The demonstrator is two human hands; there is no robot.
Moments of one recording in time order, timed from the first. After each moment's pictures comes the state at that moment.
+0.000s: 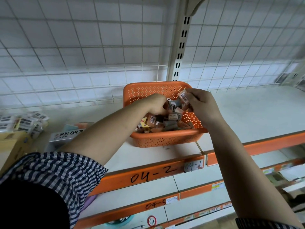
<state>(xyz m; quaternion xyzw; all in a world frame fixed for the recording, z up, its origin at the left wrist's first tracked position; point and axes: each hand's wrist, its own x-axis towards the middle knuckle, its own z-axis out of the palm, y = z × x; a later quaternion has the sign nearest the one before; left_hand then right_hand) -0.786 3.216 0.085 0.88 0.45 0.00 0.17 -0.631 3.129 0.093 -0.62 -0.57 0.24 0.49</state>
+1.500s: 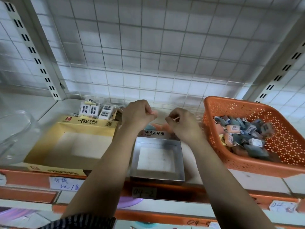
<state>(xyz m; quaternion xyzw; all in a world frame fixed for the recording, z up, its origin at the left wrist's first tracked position) -1.069 3.158 0.060 0.62 0.70 0.32 0.13 -0.900 3.167 0.056 -0.58 -0.73 0.20 0.30</state>
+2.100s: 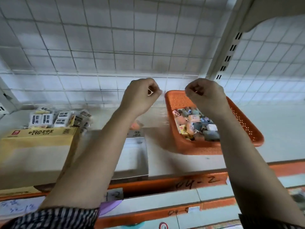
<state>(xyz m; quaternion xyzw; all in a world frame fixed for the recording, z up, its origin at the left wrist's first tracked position) -0.969 3.176 0.120 0.74 0.51 0.41 0.13 -0.765 3.147 0.145 -0.59 -0.69 0.09 0.41</state>
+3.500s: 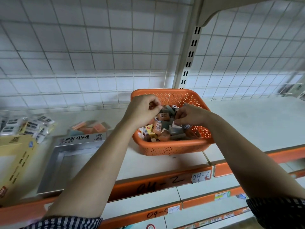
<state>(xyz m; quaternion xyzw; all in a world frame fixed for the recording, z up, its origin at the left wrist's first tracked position) -0.851 3.173 0.087 0.78 0.46 0.36 0.21 -0.641 3.179 0.093 -0.63 -0.73 0.25 0.04</state>
